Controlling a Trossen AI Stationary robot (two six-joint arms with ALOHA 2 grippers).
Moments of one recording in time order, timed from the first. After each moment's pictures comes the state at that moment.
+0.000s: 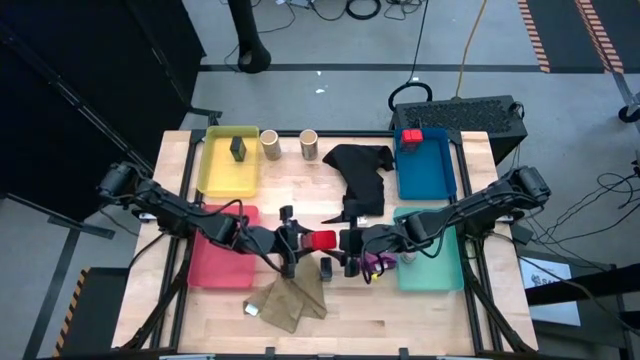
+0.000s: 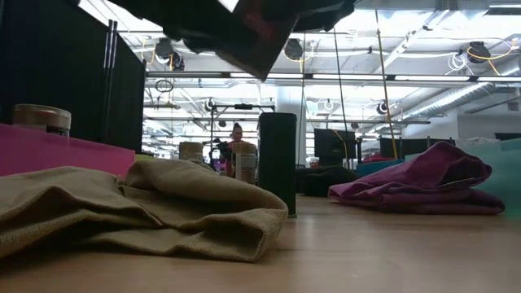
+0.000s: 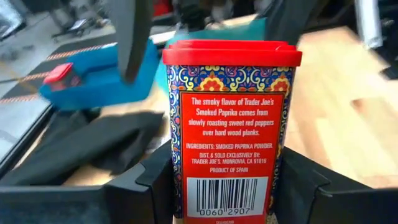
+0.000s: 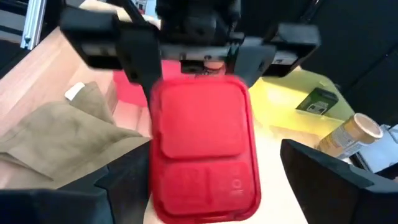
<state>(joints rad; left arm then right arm) -0.35 1.47 0.82 0.24 -0.41 0.05 0.33 1.55 1.06 0.04 0.44 -0.09</state>
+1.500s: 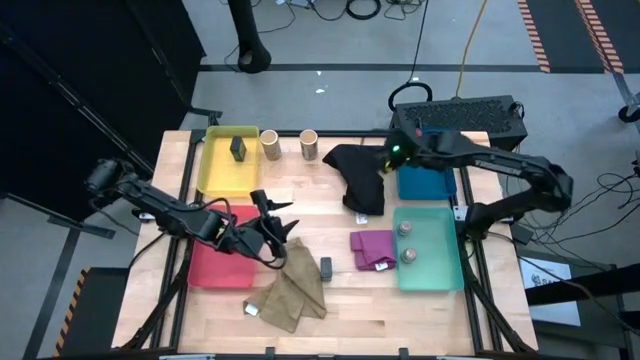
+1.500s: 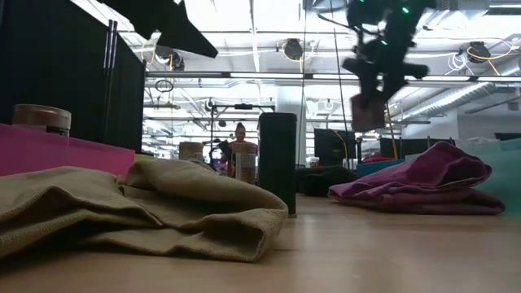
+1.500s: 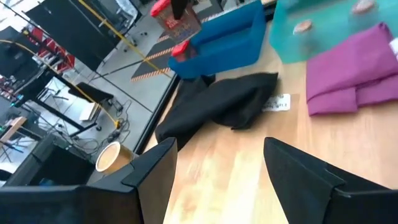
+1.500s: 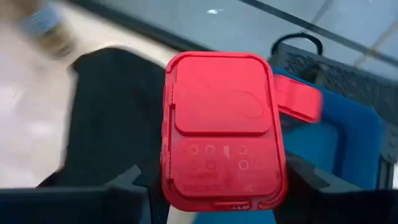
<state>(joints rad) -0.39 1.33 0.83 -0.07 -0.88 0.09 -0.40 1.29 1.14 -0.93 0.49 0.65</state>
